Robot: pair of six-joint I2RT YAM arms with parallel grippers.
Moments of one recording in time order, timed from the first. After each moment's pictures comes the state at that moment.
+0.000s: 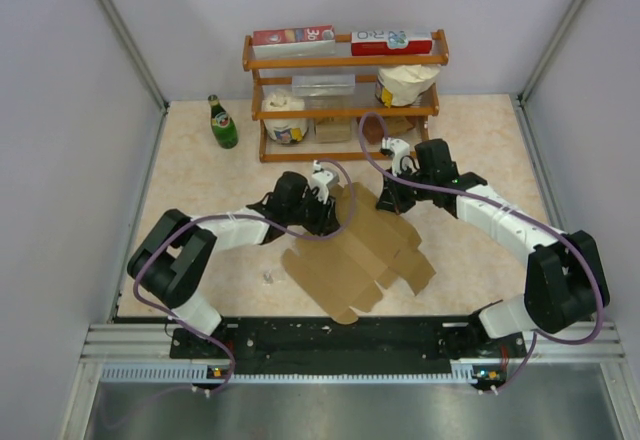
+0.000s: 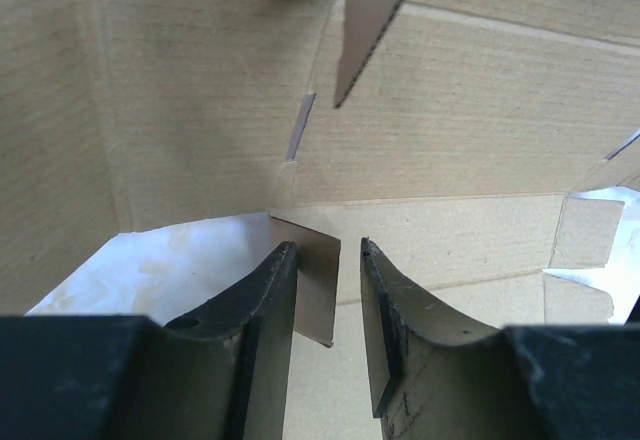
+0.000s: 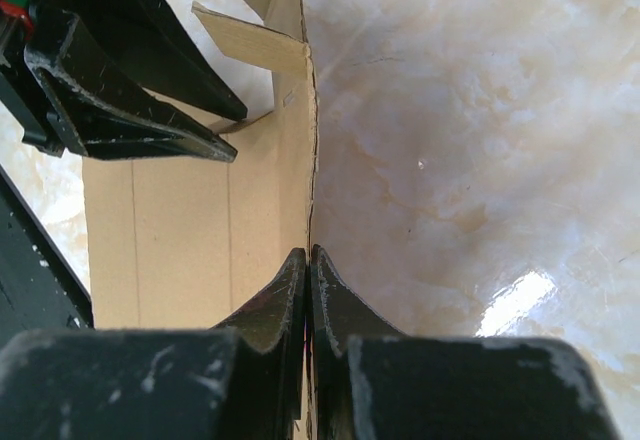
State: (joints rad) left arm -0.60 1.63 0.77 0.21 0.42 -0.16; right arm 0.42 1.42 0.97 -0.33 -0.50 -0.02
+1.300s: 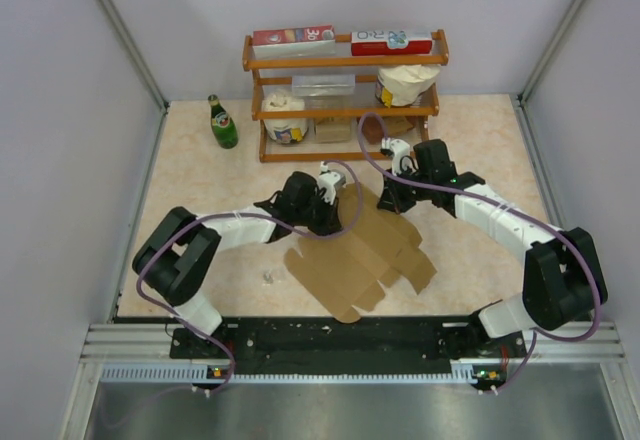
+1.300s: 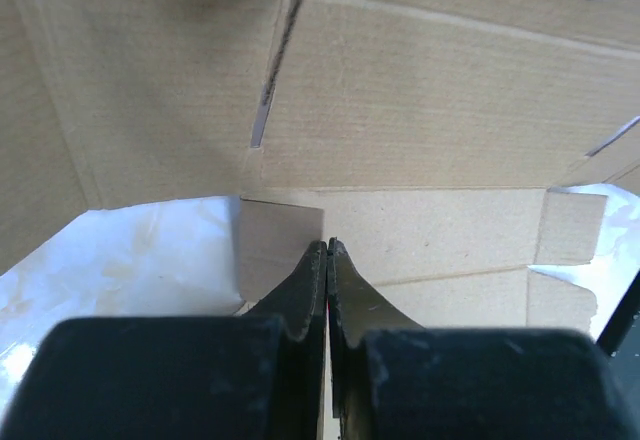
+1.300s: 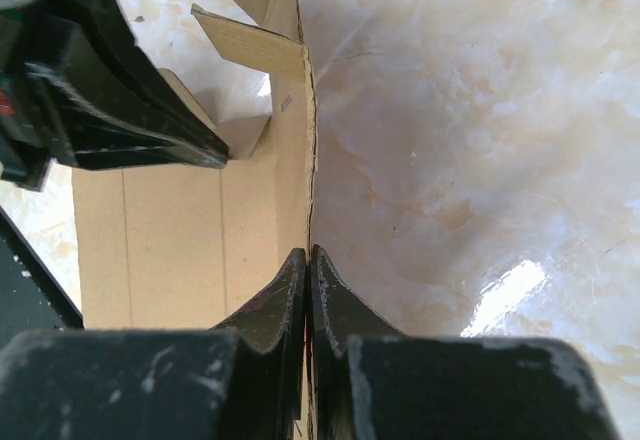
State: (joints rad) left arm -0.66 1.67 0.82 0.15 0.38 -0.21; right arm 0.42 1.44 0.97 -0.32 -0.47 -0.02
